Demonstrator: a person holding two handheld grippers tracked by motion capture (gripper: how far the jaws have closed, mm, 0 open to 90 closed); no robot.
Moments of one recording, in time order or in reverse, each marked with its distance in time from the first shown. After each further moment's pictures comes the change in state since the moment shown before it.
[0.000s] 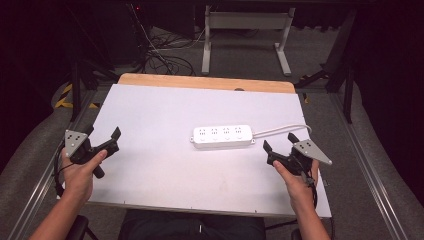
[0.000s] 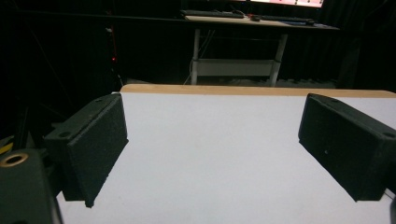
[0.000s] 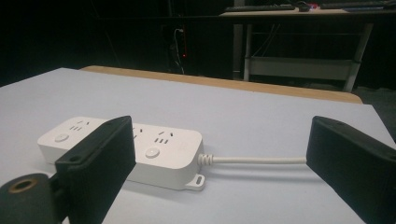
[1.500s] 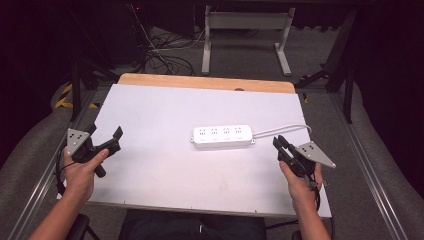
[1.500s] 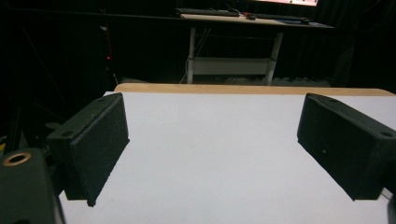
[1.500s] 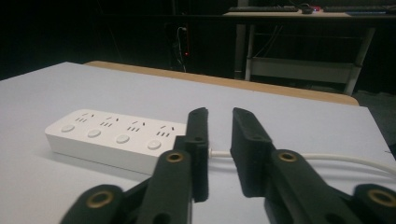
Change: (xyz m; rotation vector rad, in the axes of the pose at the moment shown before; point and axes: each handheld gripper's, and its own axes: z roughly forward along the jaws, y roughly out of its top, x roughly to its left) left arm -0.002 0.001 0.003 0.007 -0.019 0.000; right arm -0.001 0.001 -0.011 0.006 0.011 -0.029
